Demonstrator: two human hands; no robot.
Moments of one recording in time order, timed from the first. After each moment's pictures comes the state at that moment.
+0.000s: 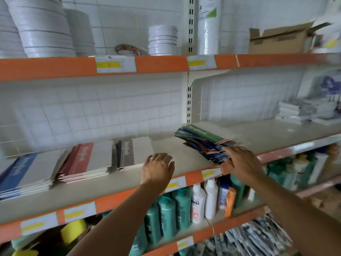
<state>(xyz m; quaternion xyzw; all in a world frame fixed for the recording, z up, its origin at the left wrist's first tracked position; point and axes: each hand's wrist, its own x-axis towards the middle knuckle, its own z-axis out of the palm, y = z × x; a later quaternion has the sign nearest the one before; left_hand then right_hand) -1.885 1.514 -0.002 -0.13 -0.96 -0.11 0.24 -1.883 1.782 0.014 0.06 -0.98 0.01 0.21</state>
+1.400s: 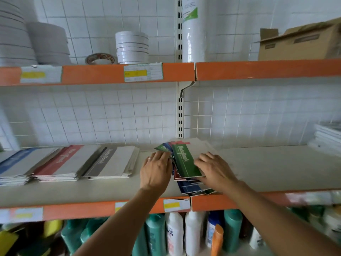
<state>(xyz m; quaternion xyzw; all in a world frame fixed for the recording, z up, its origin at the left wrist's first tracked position) -1.963 1.667 0.012 0.01 -0.93 -0.12 0.35 -2.016 1.858 0.022 0.36 -0.91 0.01 0.20</state>
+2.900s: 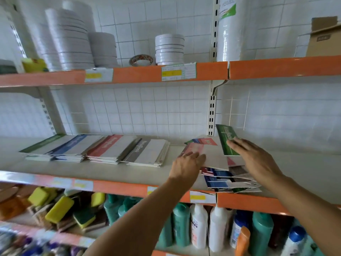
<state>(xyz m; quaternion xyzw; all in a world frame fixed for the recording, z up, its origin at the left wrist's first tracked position) -1.925 1.683 0.046 -0.05 -0.97 0.05 0.22 -2.005 1.880 0.060 0.30 -0.93 0.02 0.21</state>
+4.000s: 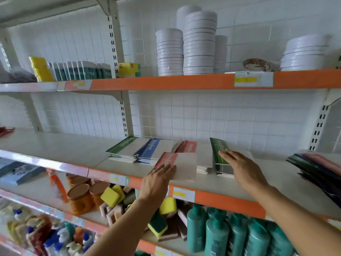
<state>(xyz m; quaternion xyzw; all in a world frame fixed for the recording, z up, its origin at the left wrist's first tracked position) -1.737 1.302 0.019 0.12 -0.97 -0.02 0.23 -1.897 1.523 0.047 0.38 -0.90 0.11 0.18</state>
